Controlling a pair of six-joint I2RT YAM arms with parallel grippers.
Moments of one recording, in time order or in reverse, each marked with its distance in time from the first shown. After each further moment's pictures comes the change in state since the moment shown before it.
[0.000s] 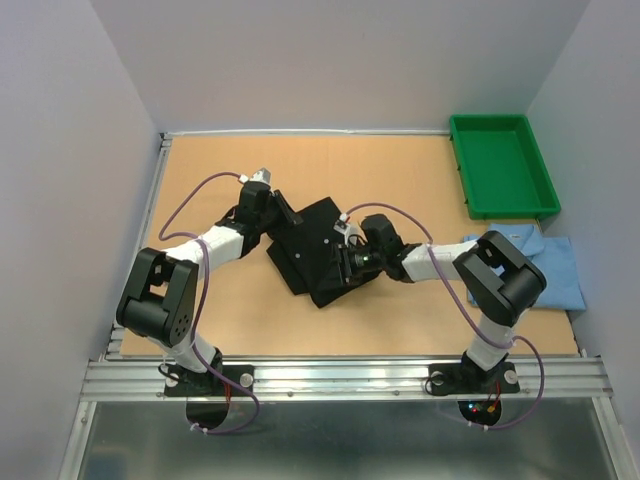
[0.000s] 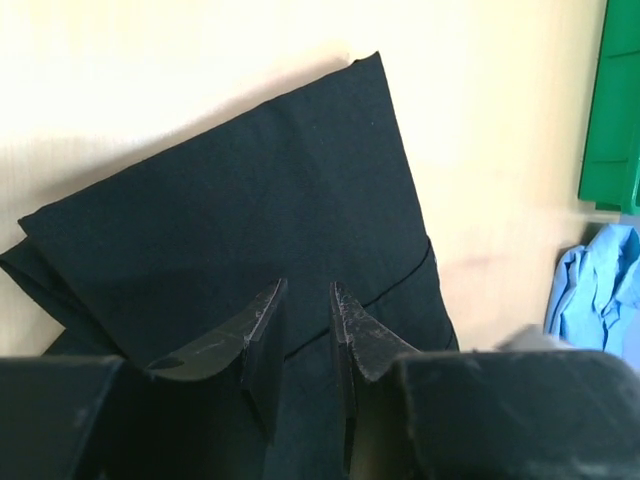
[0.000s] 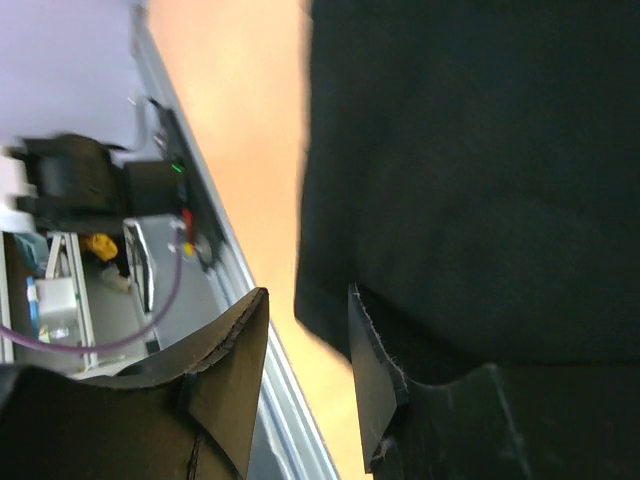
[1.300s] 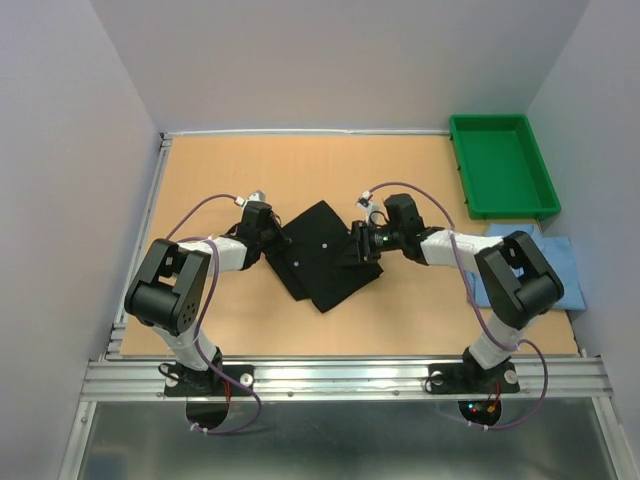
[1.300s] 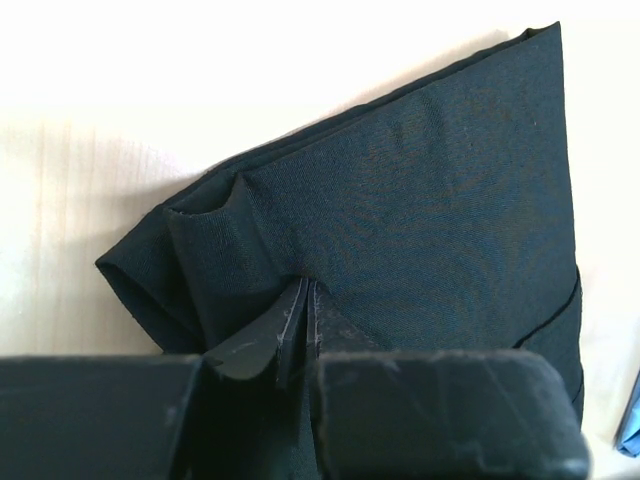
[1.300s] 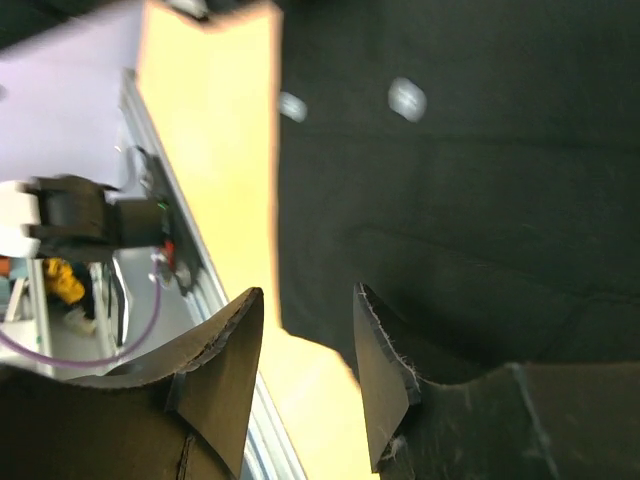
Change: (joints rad) left arm 0.002 0.079 -0.143 0.101 -0.104 -0.023; right arm -0.177 -0.081 0.048 -0.154 -0.029 -0.150
